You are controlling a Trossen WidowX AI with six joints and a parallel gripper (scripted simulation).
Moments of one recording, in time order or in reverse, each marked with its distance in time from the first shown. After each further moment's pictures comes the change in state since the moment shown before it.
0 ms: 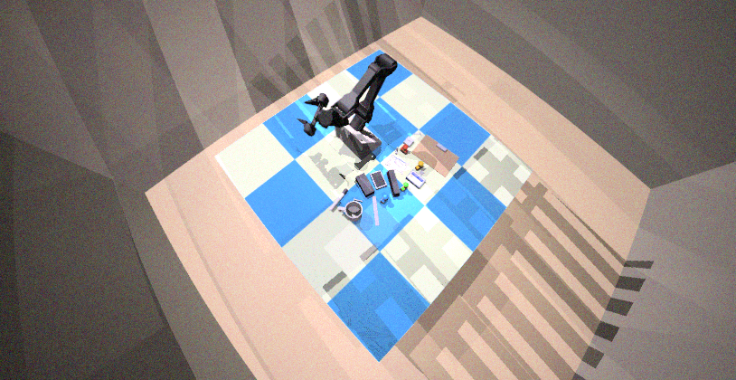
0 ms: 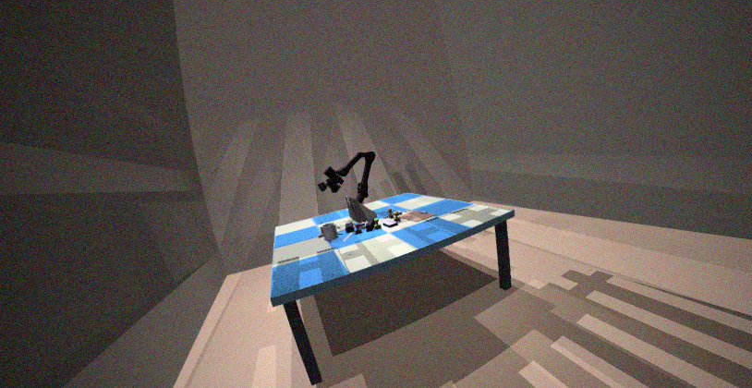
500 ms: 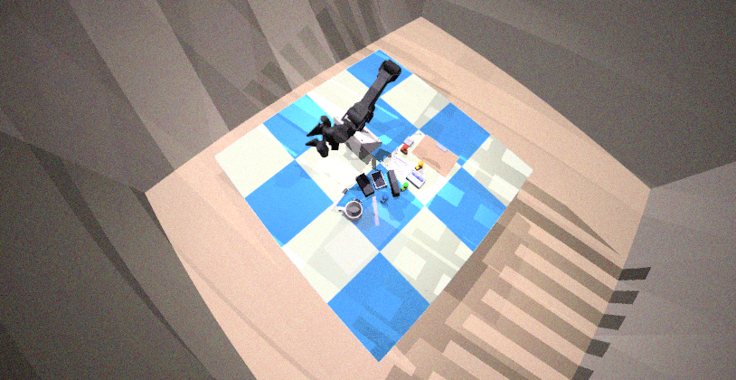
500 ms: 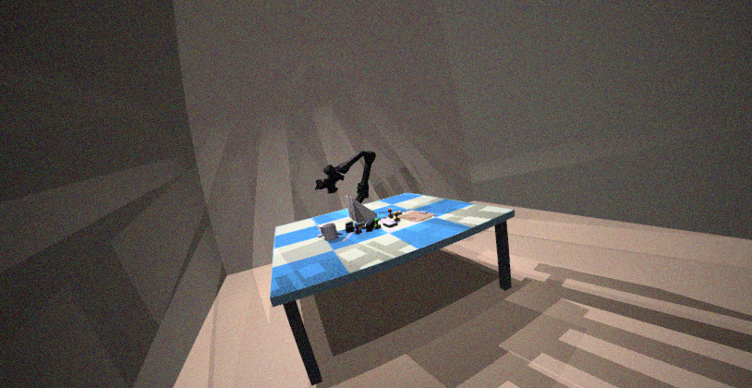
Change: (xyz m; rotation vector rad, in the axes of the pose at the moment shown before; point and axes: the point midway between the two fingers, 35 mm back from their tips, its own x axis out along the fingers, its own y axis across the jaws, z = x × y) arm -0.087 -0.107 -0.006 0.289 -0.169 -0.465
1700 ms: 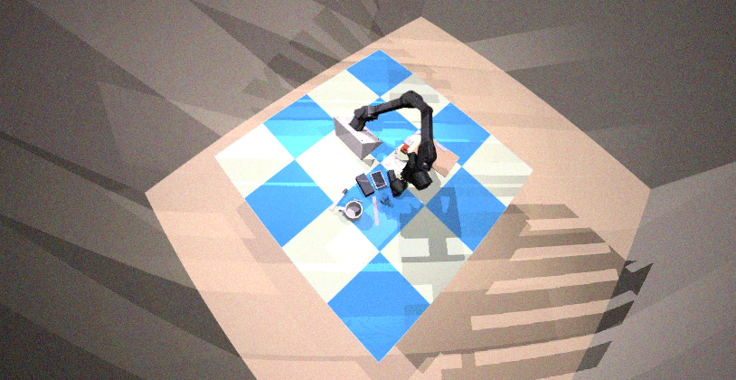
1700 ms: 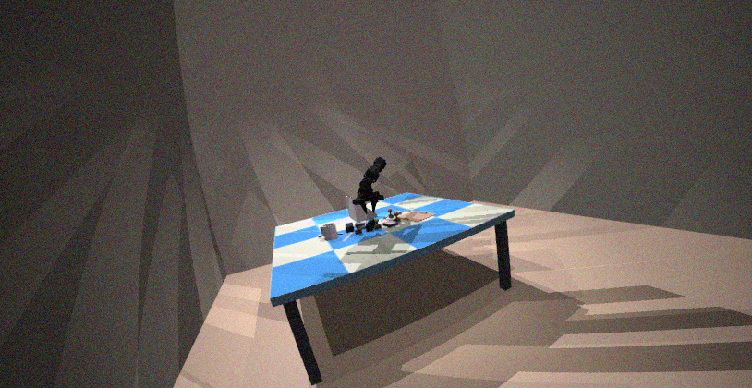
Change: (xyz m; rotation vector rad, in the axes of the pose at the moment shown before) arm -0.323 -0.092 0.304 0.561 -1.092 0.506
